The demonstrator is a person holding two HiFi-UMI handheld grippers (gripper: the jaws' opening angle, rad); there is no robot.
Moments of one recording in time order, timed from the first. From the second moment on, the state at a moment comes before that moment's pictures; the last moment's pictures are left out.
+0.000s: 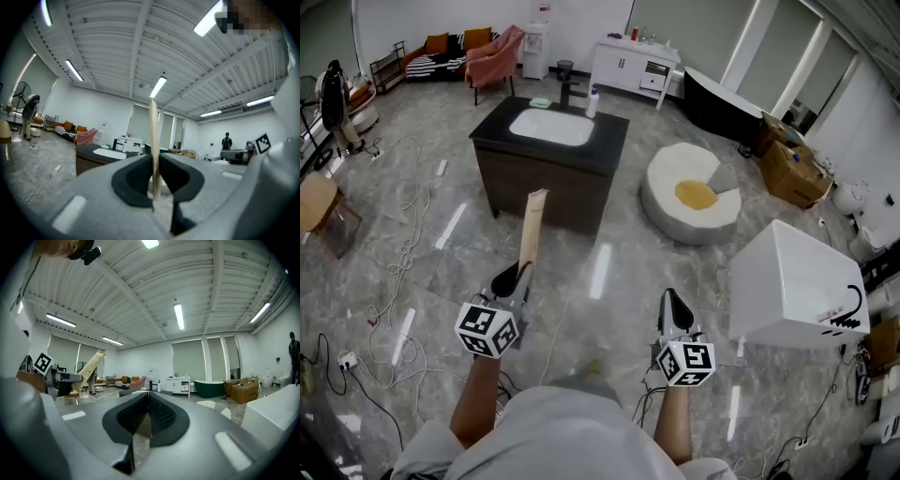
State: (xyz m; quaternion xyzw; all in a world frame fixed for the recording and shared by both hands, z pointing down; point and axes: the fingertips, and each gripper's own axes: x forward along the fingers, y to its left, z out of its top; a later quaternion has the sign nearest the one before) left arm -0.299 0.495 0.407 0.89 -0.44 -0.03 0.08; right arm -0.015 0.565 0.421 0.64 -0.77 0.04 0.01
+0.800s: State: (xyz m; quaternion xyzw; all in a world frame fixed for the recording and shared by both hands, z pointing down) left arm -0.280 0.413 0.418 0.89 -0.44 -0.02 0.08; right arm 0.005 0.482 0.428 0.64 -0.77 0.04 0.01
